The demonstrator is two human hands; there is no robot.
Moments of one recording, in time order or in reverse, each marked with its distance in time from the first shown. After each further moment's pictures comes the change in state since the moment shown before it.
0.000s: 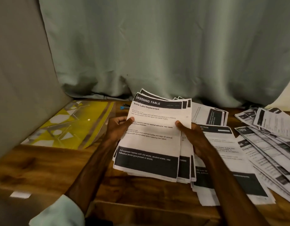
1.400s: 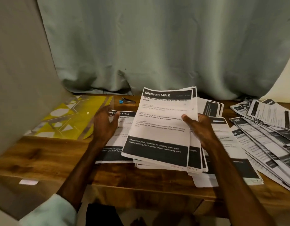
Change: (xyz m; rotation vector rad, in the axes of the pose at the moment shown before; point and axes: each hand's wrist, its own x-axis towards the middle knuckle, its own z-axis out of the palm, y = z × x) left_hand -0.017 -0.007 -0.046 0.805 0.277 0.448; right_hand -0.031 -0.014 -0.023 -0.013 0.125 -0.057
